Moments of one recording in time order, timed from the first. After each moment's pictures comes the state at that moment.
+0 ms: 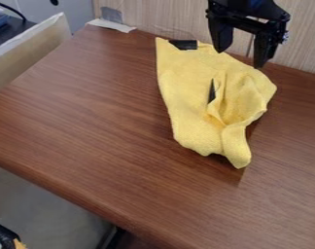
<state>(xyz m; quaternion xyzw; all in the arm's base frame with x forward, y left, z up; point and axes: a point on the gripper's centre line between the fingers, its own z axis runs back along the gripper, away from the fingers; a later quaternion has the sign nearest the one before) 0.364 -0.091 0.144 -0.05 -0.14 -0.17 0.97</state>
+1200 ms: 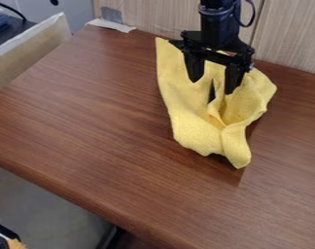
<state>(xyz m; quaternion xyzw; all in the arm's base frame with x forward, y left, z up) 0.376 -0.059 0.078 -0.04 -0.07 -0.11 0.99</state>
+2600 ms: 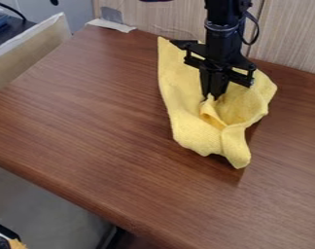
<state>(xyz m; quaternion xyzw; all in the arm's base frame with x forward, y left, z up) 0.373 -0.061 0.070 -0.02 -0.06 -0.11 0.99</state>
